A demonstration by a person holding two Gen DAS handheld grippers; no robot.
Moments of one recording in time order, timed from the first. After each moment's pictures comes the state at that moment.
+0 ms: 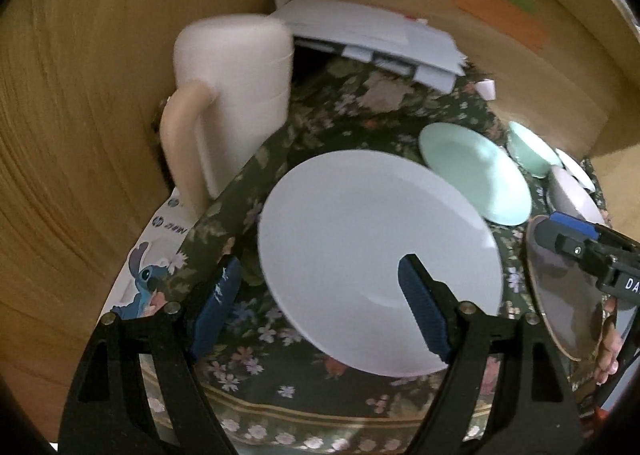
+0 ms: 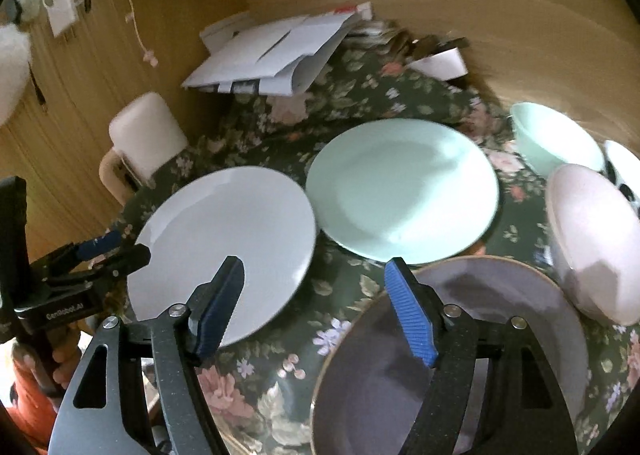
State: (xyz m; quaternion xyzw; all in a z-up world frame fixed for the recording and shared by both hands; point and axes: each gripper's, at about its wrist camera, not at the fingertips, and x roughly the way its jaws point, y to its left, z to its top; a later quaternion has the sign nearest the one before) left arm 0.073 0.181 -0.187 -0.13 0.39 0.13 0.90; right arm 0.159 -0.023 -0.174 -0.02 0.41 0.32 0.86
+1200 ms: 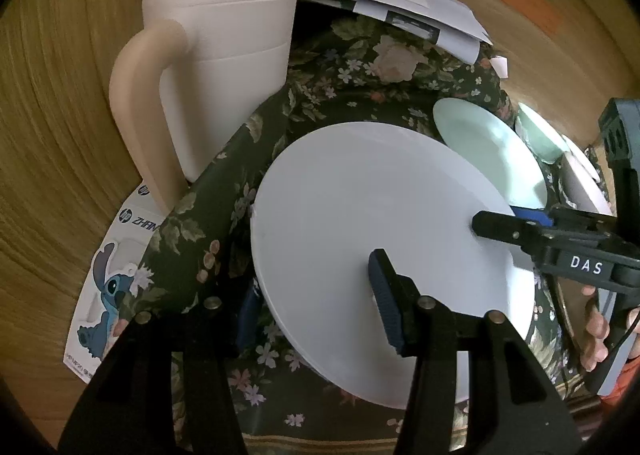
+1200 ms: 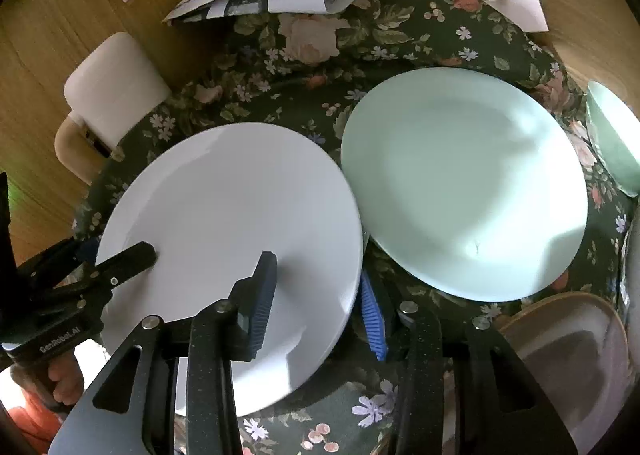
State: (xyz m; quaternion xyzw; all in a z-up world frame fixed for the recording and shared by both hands) left arm 0.095 0.198 -0.212 -0.14 0.43 0.10 0.89; right arm 0.200 0.037 -0.213 -0.05 0.48 0.33 0.81
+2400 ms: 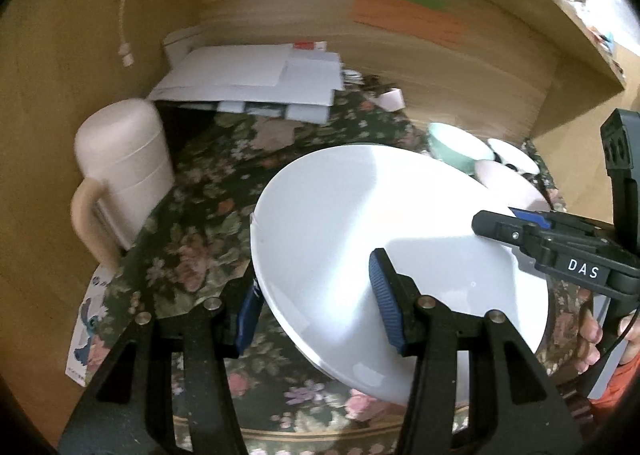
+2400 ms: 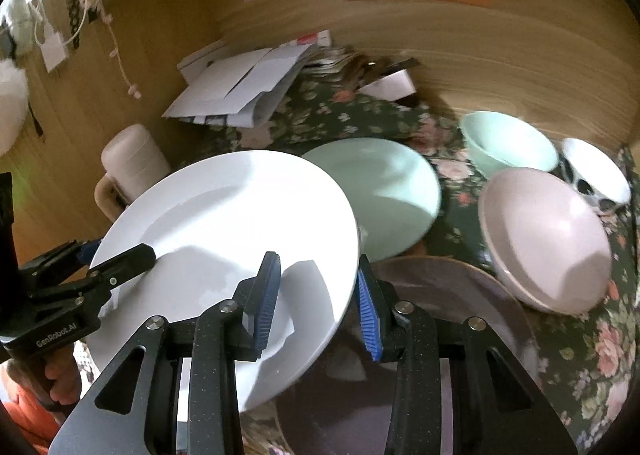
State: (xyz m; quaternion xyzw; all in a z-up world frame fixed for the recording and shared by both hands) left arm 0.090 0.108 -0.144 -0.07 0.35 0.02 0.93; right arm 0.146 -0.084 -0.148 0.01 0.38 0.27 0.89
